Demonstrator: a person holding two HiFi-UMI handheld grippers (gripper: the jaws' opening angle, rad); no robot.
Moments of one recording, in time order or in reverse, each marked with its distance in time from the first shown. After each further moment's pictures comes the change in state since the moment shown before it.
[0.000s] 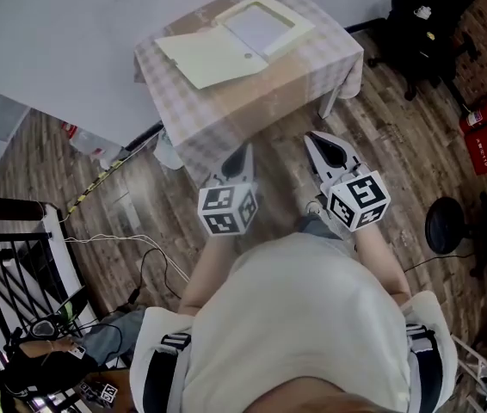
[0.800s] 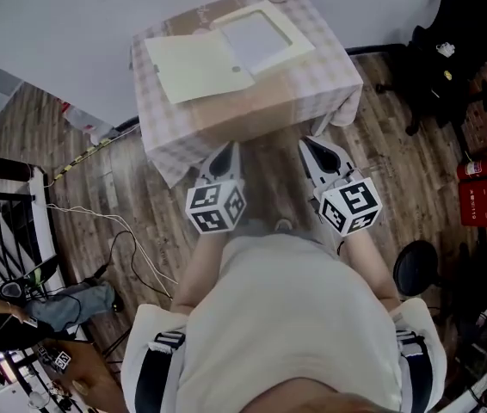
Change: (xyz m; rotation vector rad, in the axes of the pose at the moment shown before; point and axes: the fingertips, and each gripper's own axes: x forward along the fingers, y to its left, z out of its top) left arm 0.100 -0.028 0.019 -0.146 -0.059 0.215; right arm 0.026 -0.127 0.016 -0.013 0.053 0.161
